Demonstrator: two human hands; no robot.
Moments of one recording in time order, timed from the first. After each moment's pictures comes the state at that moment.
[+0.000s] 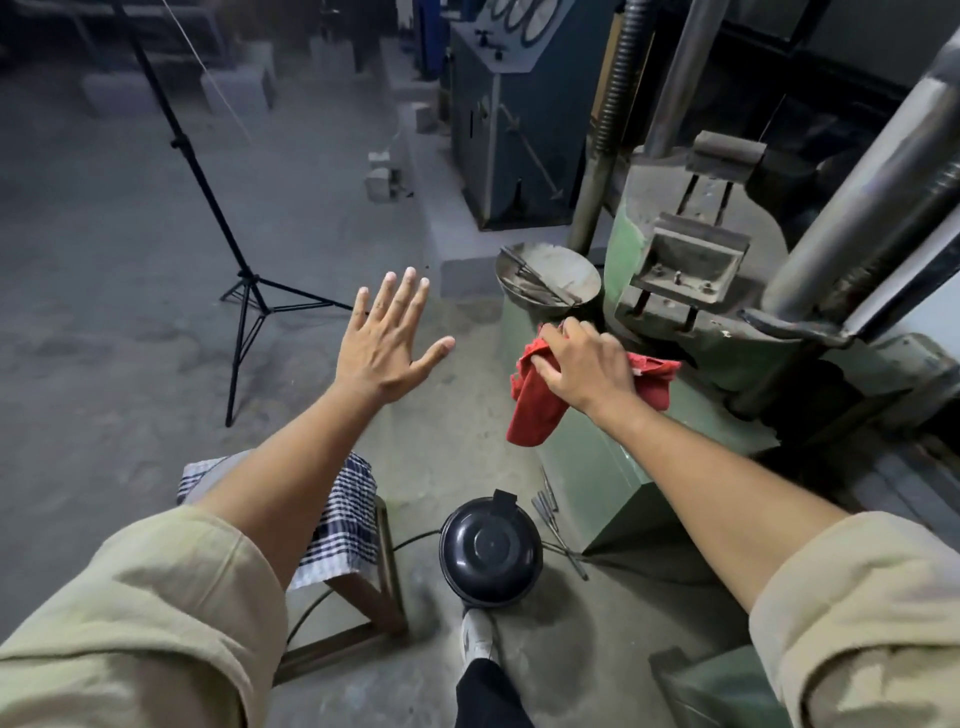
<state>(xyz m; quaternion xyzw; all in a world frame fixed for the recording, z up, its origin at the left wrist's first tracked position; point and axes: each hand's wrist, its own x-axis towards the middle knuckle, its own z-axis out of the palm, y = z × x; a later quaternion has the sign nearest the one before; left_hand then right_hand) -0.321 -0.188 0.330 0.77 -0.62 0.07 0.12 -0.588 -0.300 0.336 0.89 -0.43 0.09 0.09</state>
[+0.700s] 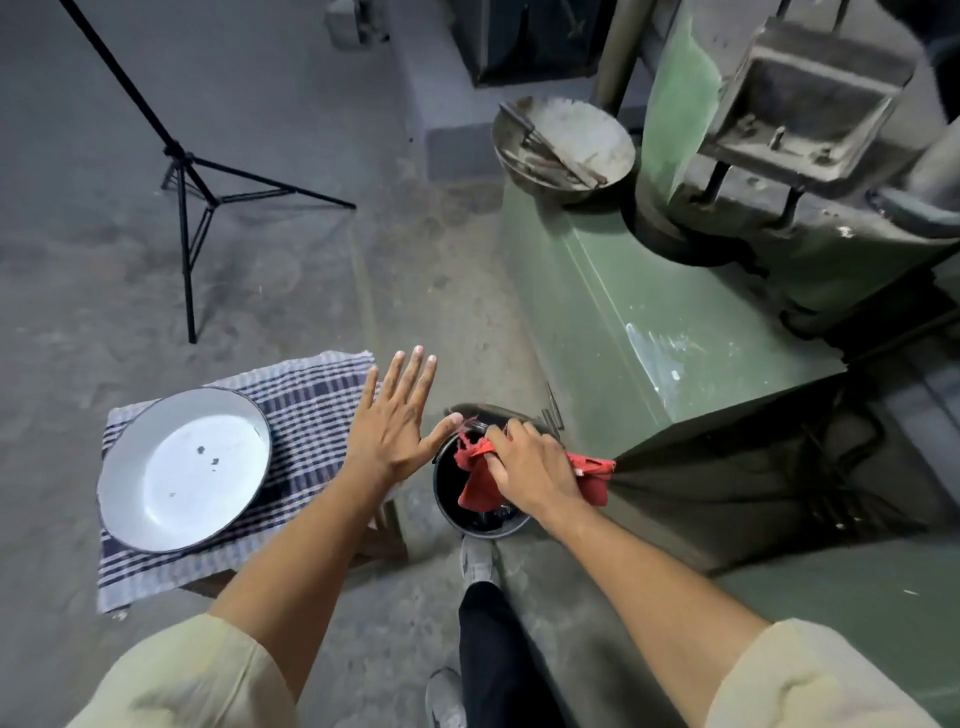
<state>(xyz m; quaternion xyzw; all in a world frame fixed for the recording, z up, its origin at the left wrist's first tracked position) -0.361 -0.186 0.086 0.78 -0.62 -0.12 0.01 -0.576 -0.242 0.067 0.90 -0.41 -0.07 -0.11</state>
